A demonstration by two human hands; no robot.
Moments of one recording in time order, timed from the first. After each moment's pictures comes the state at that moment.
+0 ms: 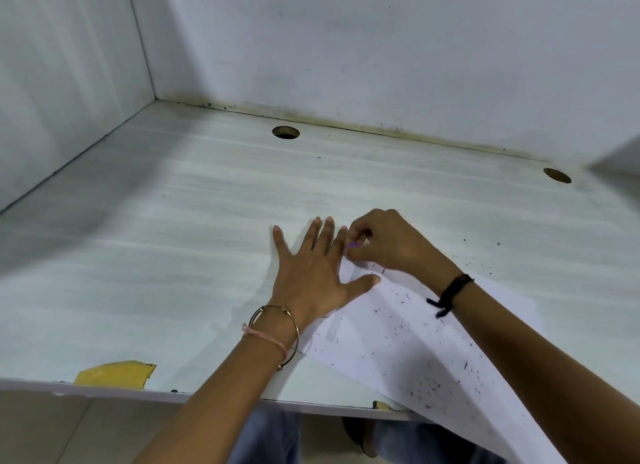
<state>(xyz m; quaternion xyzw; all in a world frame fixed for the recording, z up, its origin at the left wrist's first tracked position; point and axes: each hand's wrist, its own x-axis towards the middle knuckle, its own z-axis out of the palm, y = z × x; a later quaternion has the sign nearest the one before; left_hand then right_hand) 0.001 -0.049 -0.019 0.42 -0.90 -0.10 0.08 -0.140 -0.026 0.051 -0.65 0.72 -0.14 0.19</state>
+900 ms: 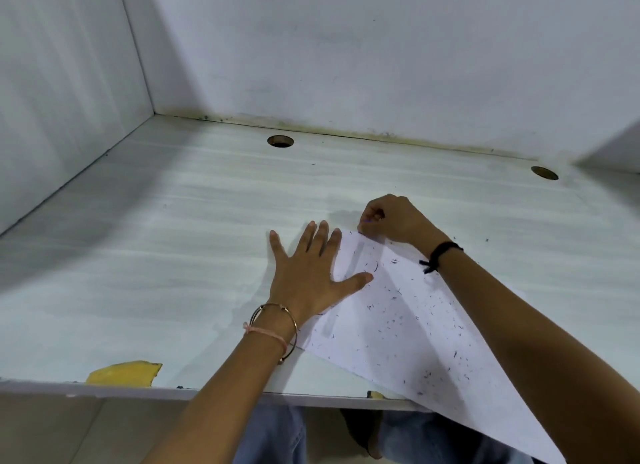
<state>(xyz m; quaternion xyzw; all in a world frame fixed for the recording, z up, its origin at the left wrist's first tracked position) 0.002 -0.048 -0.016 0.43 -0.89 -0.11 0.07 -0.178 -0.043 0.054 -0.58 0.77 -0.20 0.19</state>
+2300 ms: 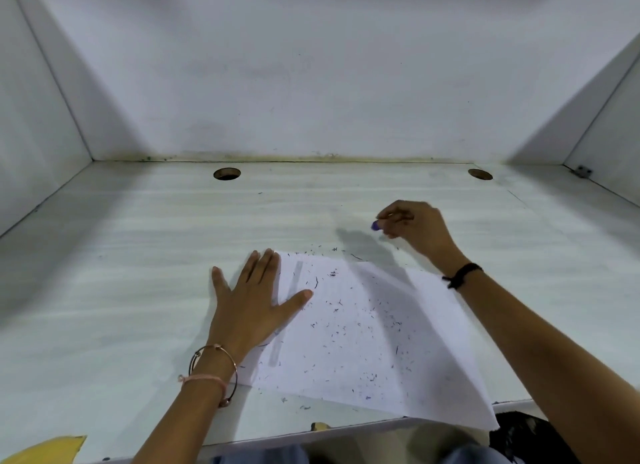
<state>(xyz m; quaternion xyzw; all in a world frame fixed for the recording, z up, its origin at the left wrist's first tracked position) -0.001 -0.054 -0.014 0.45 -0.88 -0.10 0.07 -0.276 0.022 0.061 -0.48 0.72 -0.48 0.16</state>
